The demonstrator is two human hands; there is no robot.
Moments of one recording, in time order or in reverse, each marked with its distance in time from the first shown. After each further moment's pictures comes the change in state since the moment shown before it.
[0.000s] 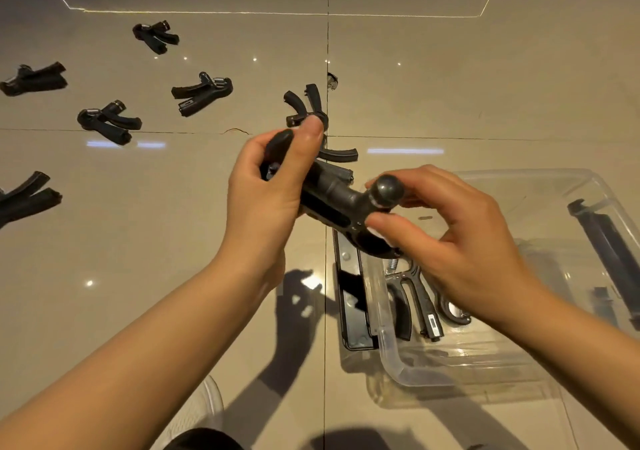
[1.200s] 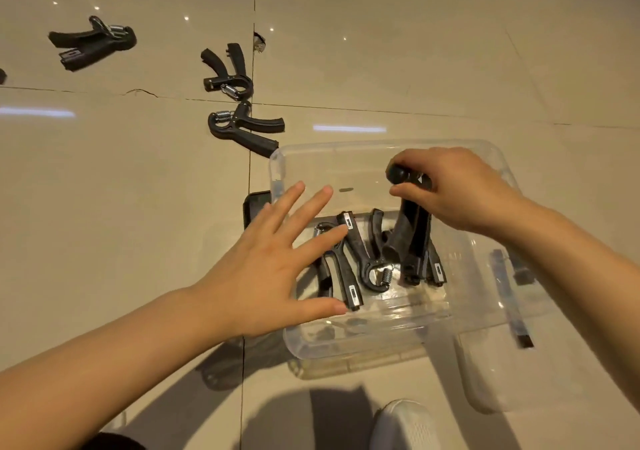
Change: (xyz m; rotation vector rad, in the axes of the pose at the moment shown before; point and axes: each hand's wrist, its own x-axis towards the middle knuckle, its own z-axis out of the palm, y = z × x) left_hand -0.031 -0.105 0.026 1.186 -0.797 0.645; right_hand -0.004 0.092 -0.093 -0.729 -0.386 0.269
